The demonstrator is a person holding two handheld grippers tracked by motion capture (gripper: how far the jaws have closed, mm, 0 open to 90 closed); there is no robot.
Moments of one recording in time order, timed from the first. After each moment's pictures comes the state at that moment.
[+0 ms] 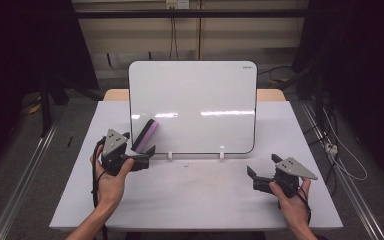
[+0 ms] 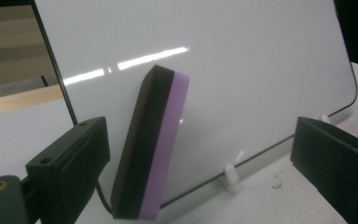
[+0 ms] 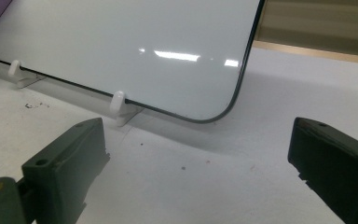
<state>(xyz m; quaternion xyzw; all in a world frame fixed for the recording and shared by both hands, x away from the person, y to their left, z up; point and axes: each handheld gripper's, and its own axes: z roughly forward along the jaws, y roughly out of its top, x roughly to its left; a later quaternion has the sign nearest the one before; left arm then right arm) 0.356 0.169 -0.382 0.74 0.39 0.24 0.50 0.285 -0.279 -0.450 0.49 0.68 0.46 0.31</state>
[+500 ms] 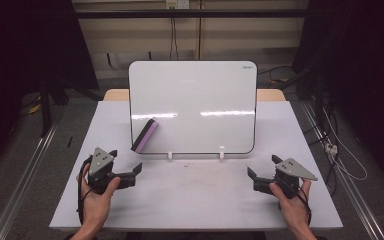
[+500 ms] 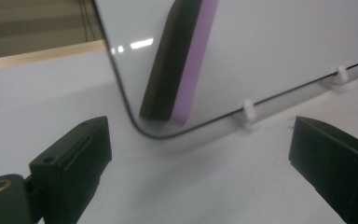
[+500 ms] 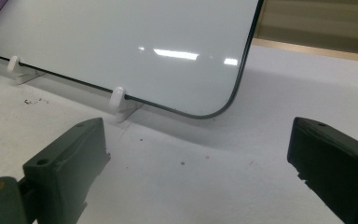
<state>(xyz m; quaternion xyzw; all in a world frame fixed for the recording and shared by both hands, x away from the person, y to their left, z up) 0.325 0.208 -0.416 0.74 0.42 0.24 0.46 0.283 -0.280 -0.452 0.48 0.68 0.46 0.31</state>
